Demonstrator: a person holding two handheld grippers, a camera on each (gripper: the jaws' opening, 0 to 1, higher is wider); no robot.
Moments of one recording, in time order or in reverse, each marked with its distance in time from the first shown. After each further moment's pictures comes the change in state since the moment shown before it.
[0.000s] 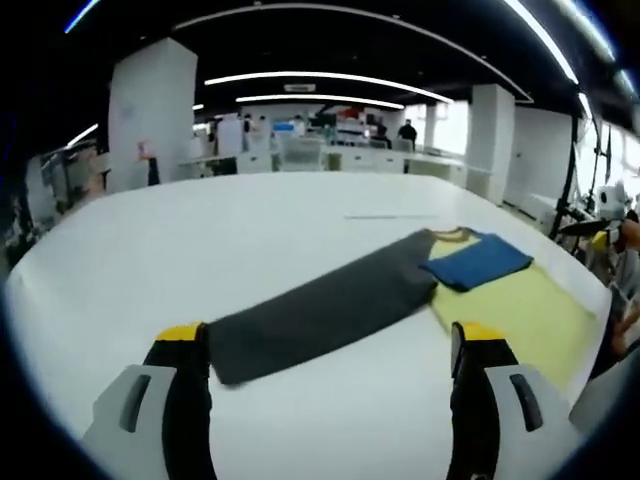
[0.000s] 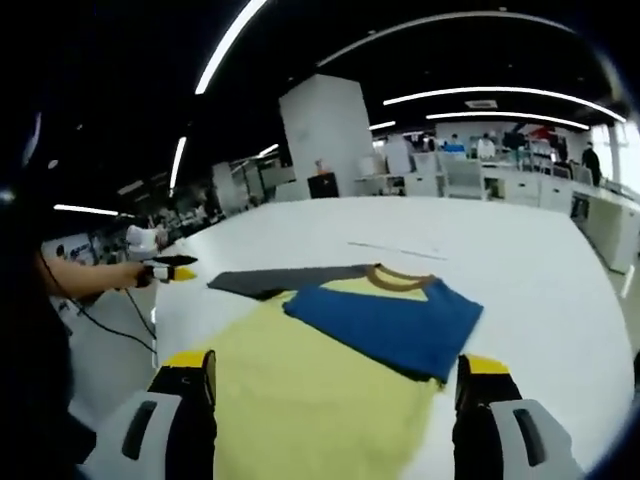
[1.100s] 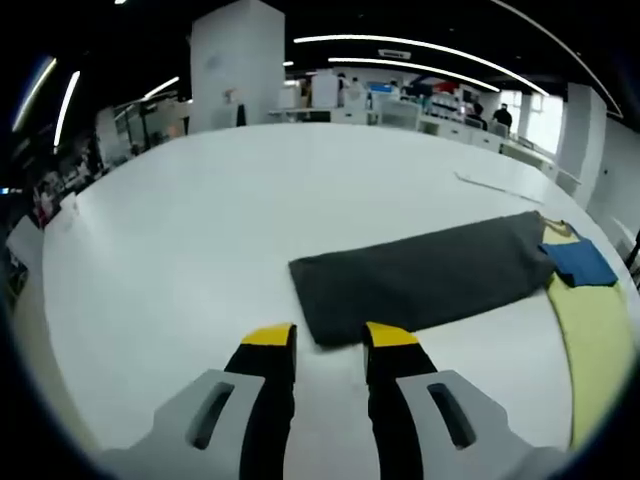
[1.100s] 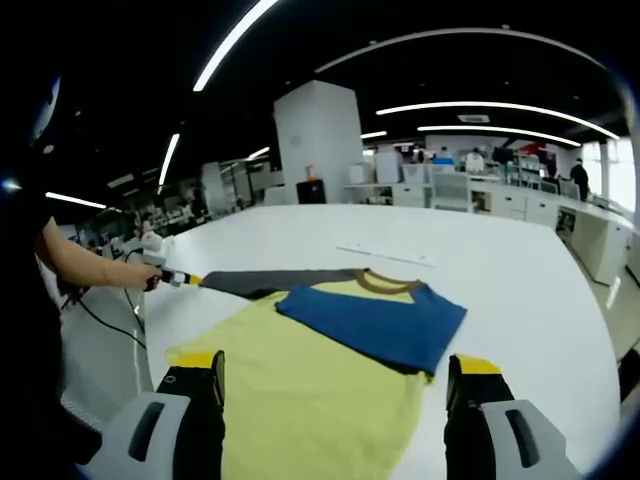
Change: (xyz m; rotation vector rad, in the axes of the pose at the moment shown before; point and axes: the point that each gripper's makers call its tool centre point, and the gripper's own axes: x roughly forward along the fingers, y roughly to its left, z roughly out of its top) left arm 0.009 0.065 -0.061 -0.178 0.163 0.355; right arm -0.018 -0.007 -0.007 -0.022 -0.034 -0.083
